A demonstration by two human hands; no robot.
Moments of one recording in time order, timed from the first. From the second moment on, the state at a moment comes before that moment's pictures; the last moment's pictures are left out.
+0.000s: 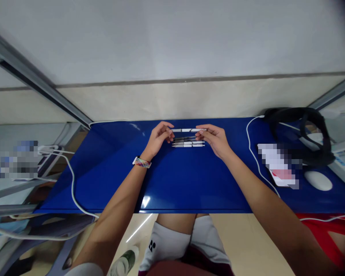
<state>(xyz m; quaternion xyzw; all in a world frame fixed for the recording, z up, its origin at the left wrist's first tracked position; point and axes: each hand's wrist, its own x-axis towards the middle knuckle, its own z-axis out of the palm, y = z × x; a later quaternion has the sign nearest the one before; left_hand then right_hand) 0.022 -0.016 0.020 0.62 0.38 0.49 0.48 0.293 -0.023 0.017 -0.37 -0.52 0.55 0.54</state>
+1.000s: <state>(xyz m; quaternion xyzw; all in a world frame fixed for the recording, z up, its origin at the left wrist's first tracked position) 0.029 -0.017 0.016 0.63 0.37 0.51 0.46 0.294 -0.023 0.015 -0.37 -0.51 0.56 0.54</state>
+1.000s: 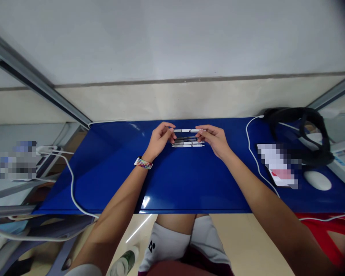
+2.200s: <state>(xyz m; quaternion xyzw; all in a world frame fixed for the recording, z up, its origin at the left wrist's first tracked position) 0.031 -0.018 0.014 0.62 0.42 0.52 0.41 0.295 -0.024 0.020 -0.38 -0.49 0.58 0.54</state>
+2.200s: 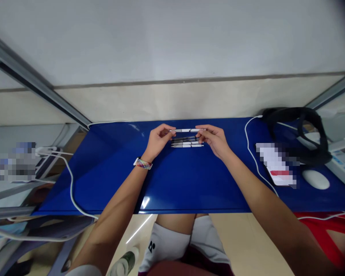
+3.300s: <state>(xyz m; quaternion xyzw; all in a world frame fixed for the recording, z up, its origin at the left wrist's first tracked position) 0.034 -0.019 0.016 0.59 0.42 0.51 0.46 0.297 -0.021 0.015 -0.38 -0.48 0.58 0.54</state>
